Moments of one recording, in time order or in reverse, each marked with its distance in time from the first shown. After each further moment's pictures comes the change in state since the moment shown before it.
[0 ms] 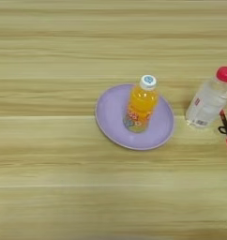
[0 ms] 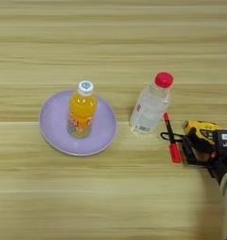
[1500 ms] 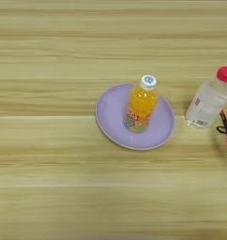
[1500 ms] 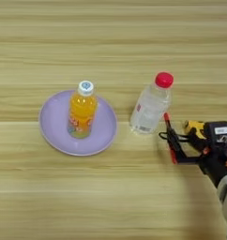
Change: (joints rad) arm 0.259 0.053 0.030 -0.702 0.108 0.275 0.053
